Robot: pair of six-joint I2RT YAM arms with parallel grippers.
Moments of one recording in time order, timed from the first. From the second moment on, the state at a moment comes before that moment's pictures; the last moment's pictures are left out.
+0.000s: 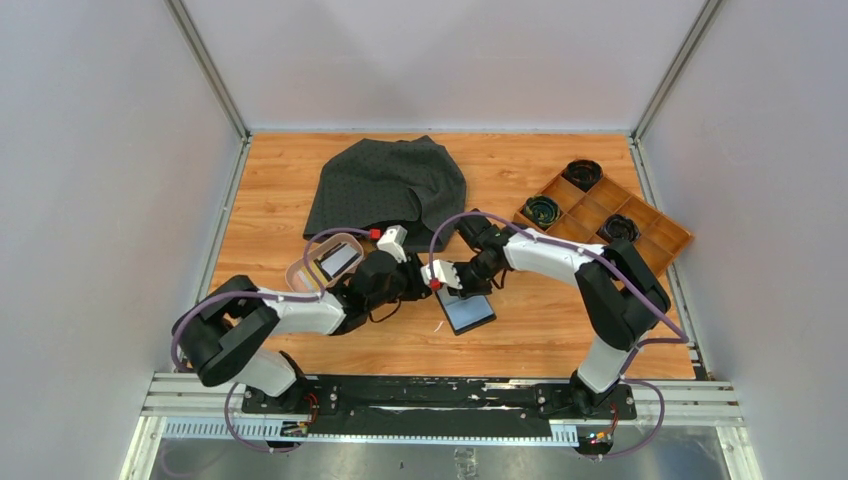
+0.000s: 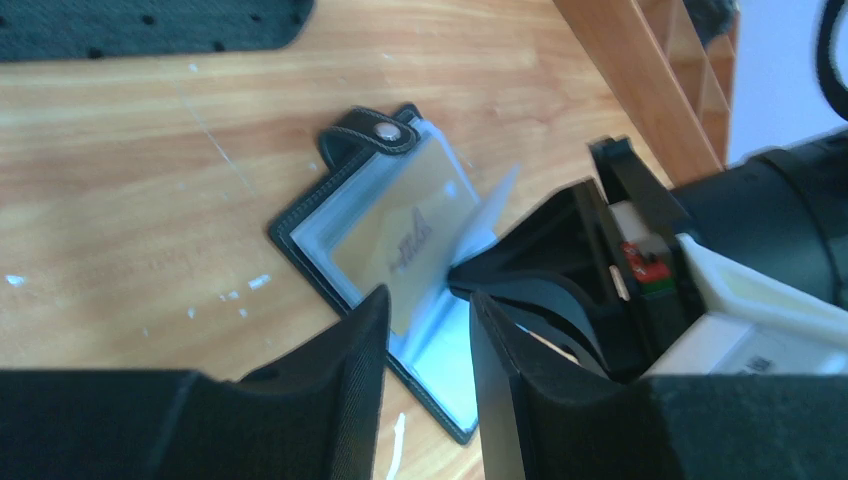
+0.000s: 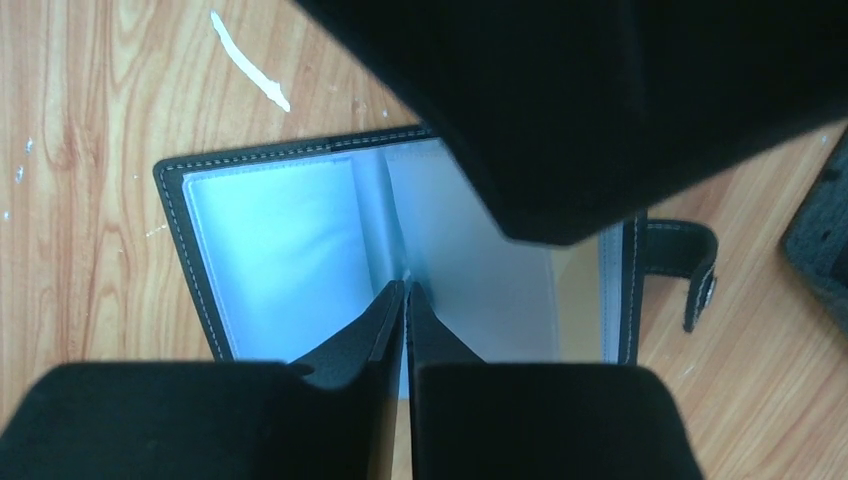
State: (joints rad) left arm -0.82 1.41 0.41 0.60 -0.03 -0.84; right arm 0.68 1.71 1.04 -0.63 -0.49 -1.15
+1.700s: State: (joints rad) left arm -0.80 1.39 0.54 0.61 0.24 -0.71; right arm 0.31 1.47 1.05 -0.83 -0.95 -0.79
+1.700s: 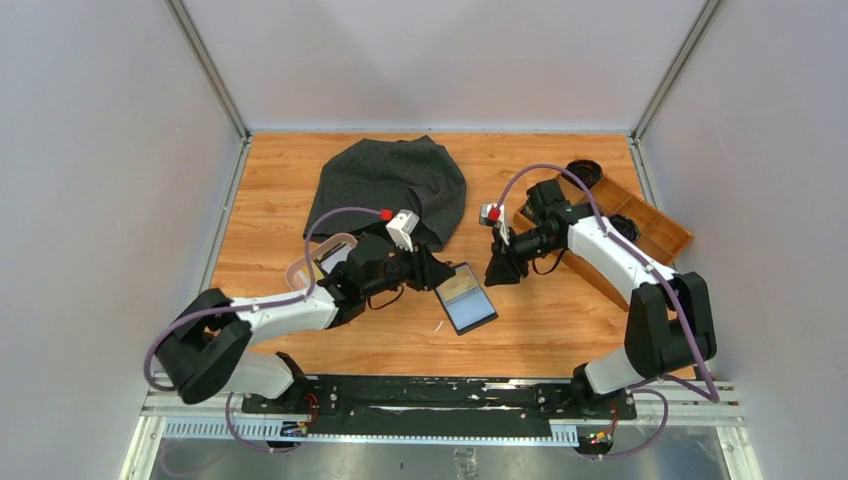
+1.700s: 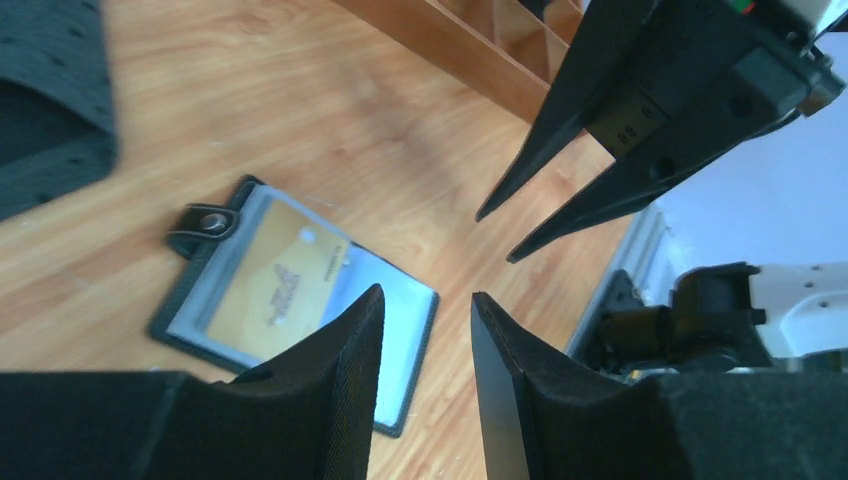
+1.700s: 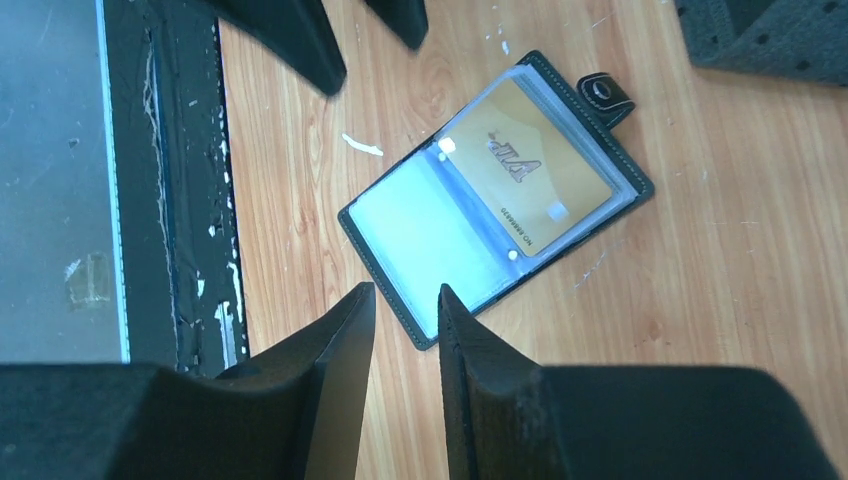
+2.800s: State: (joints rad) left arm -0.80 0.13 0.12 -0.08 -0.14 -0.66; right arm 0.51 2.01 1.43 -0.87 -0.70 -1.05
